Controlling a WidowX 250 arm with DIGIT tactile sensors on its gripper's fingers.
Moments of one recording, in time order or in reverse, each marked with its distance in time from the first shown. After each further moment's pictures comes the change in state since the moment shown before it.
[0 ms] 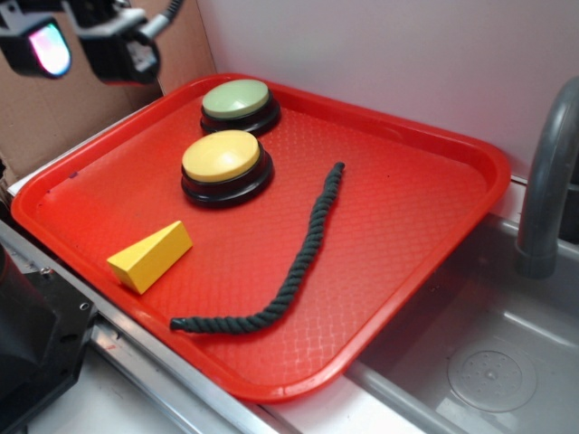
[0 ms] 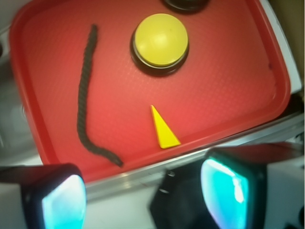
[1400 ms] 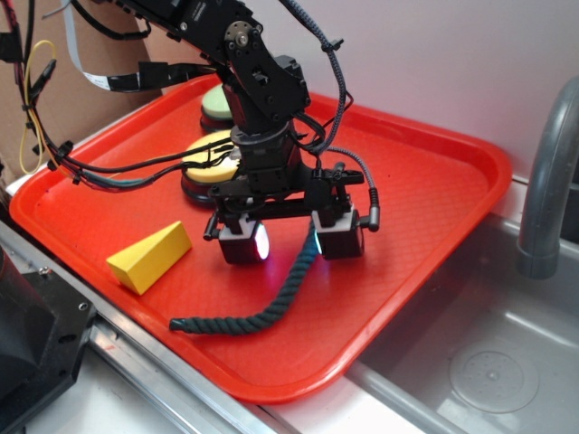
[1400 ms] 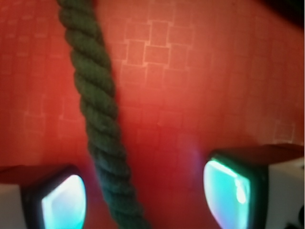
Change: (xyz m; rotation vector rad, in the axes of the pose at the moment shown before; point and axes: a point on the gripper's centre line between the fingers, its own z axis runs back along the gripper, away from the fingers) arm 0.046 -0.063 -0.172 -0.058 0.041 0.301
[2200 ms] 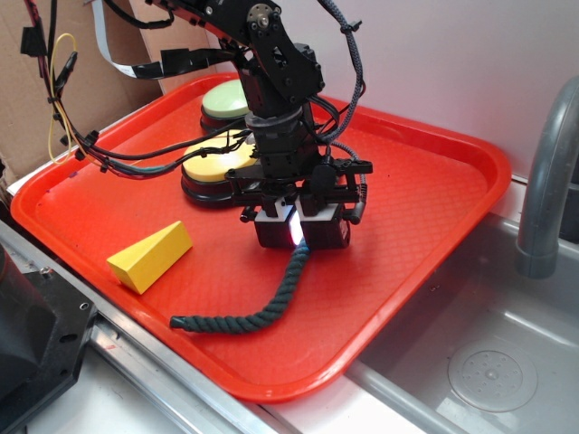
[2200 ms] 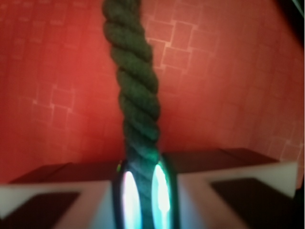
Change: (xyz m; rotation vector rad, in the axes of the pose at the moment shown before) arm 0.017 -0.003 0.004 0.008 0.048 -0.145
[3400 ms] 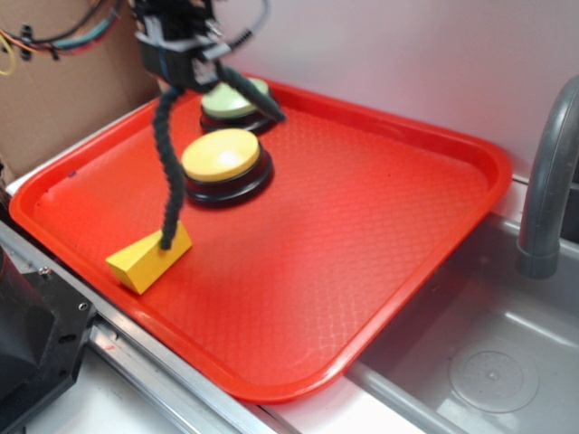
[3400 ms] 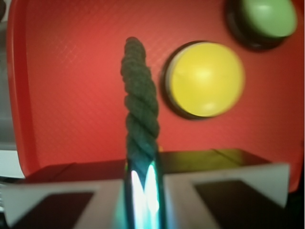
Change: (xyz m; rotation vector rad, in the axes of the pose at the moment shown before) arm -0.008 0.059 0.155 0.125 0.044 -0.523
